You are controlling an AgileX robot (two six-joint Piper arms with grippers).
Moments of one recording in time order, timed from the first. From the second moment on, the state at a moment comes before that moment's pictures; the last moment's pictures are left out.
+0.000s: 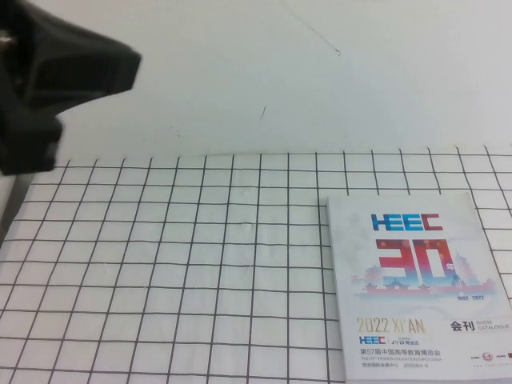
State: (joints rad) right arm 0.25 0.90 -1.43 0.25 1.08 -0.52; left arm -0.37 1.03 -1.45 -0.52 1.02 0.51
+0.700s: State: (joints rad) right arm 0.25 0.33 -0.80 0.12 1.01 -0.40; left arm -0.37 0.50 -0.68 -0.33 0.41 0.42
